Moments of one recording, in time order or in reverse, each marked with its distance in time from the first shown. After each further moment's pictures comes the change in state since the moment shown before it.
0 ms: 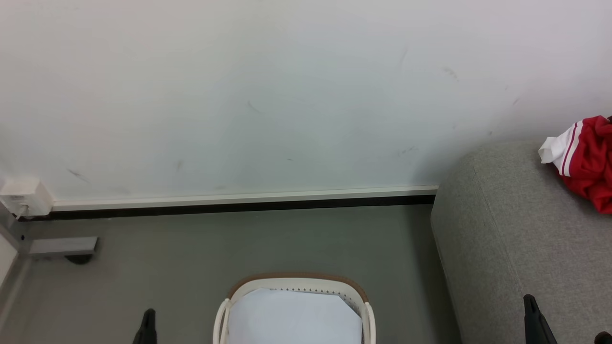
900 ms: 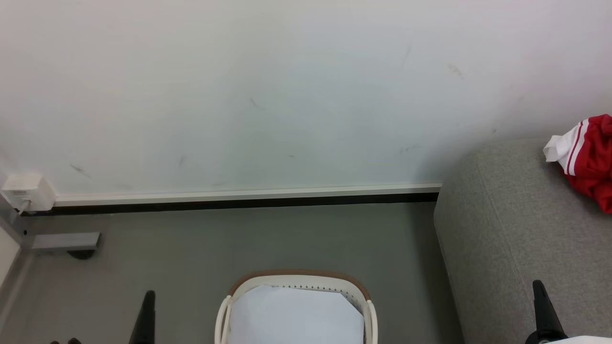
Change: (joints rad) left arm -0.079 -0.002 0.022 0.031 -0.332 -0.018 0.088; right arm -0.048 0.000 -0.037 -0.021 0.321 0.000 0.089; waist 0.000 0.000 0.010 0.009
